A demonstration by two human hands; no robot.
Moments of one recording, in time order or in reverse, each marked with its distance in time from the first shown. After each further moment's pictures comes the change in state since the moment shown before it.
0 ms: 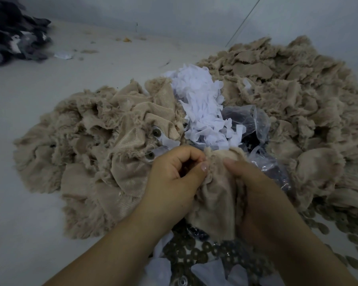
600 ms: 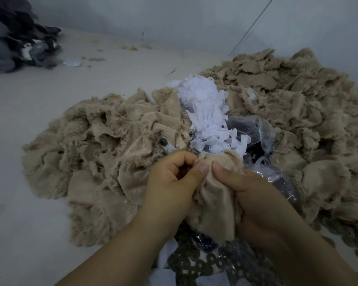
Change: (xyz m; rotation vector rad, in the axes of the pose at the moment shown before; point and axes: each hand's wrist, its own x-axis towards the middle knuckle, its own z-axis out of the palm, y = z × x) left_hand 0.003 0.002 -0.005 -0.107 0.110 -0.068; right_hand 0.012 -0.012 0.015 0.065 -0.060 0.126
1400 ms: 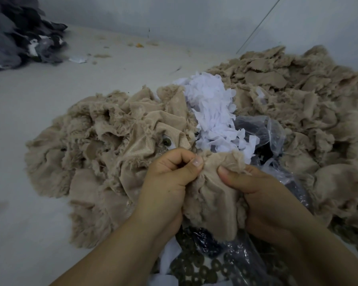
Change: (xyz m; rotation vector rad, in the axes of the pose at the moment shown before) left_hand 0.009 0.000 -0.004 -0.319 0.015 -0.175; right_hand 0.014 -0.006 -0.014 -0.144 -0.105 -0.001
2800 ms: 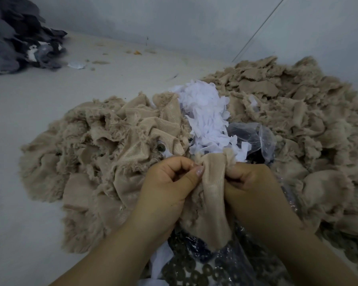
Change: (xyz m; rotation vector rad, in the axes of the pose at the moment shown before) left_hand -0.001 -0.003 0.000 0.178 -0.046 0.072; right_hand -0.005 -0.002 -0.004 -0.988 0.338 -0.558
